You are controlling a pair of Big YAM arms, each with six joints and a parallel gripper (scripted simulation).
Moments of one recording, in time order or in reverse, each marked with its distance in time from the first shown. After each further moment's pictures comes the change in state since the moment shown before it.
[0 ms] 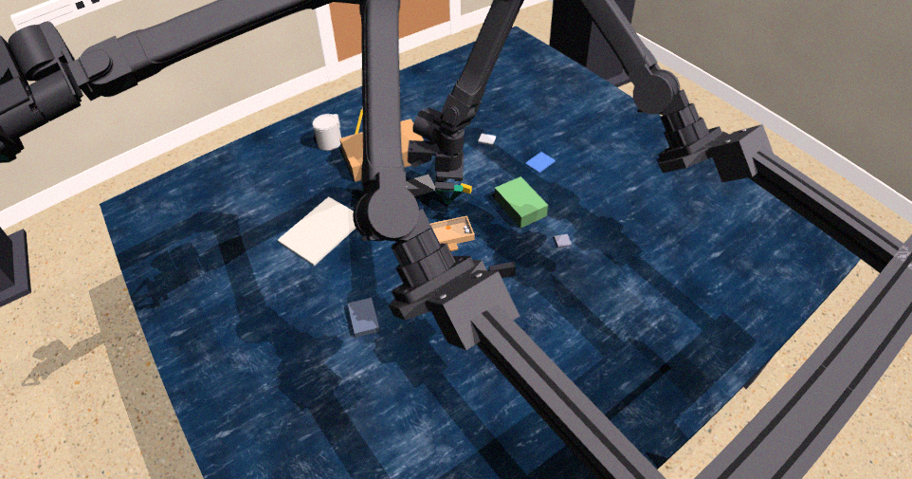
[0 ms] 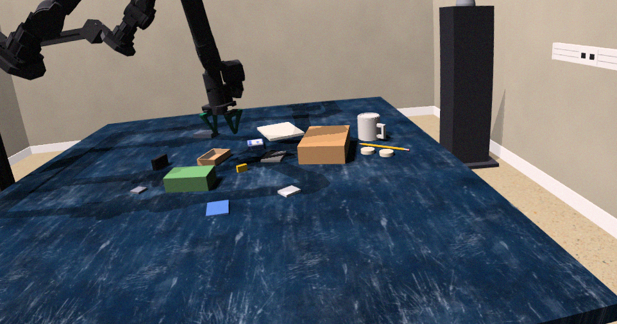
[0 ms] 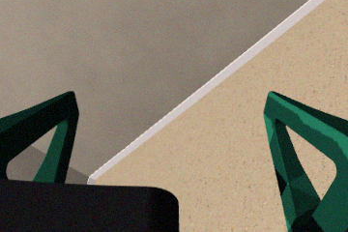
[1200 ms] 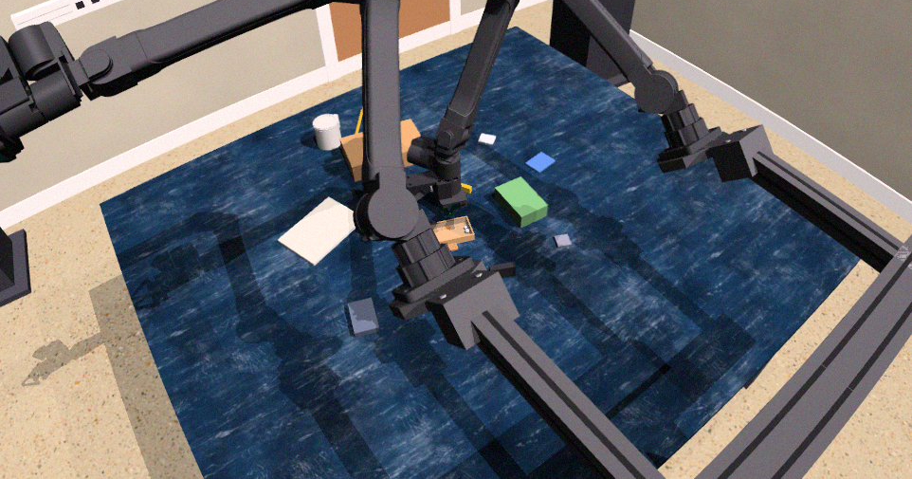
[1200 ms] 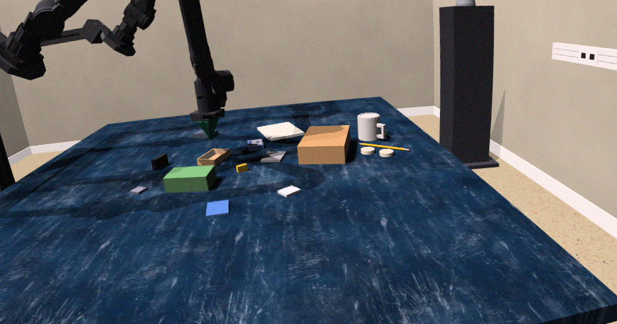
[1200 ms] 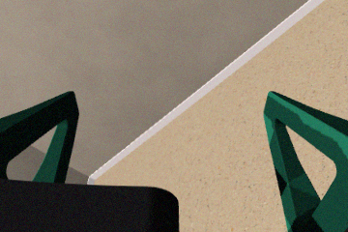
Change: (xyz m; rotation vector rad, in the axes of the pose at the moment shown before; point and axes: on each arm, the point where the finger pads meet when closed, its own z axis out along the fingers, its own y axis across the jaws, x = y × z) left arm 0.000 0.000 0.000 0.000 0.000 0.000; right arm 0.007 0.068 0.025 -0.054 0.073 -0.276
